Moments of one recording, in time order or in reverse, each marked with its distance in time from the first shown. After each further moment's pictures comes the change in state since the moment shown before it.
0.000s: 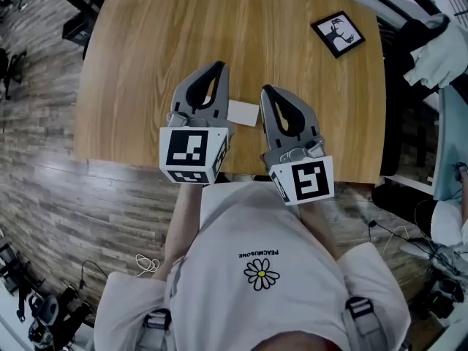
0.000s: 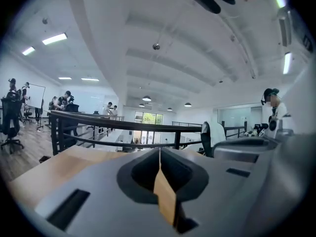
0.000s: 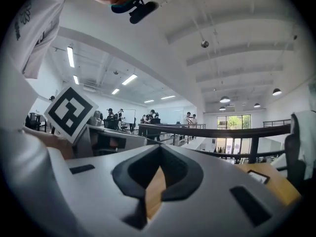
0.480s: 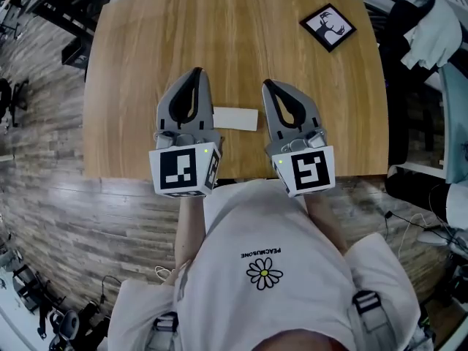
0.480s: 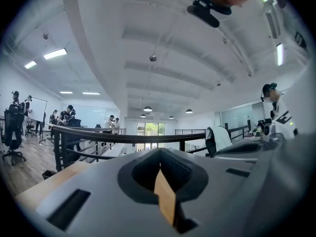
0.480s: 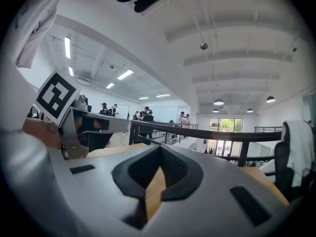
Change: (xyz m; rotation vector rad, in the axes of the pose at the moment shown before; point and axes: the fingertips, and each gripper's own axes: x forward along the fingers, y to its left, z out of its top) left arm -0.012 0.005 0.034 0.078 -0.114 0.052; right arm 0.000 -0.025 -0.001 -0.005 0.023 -0.078
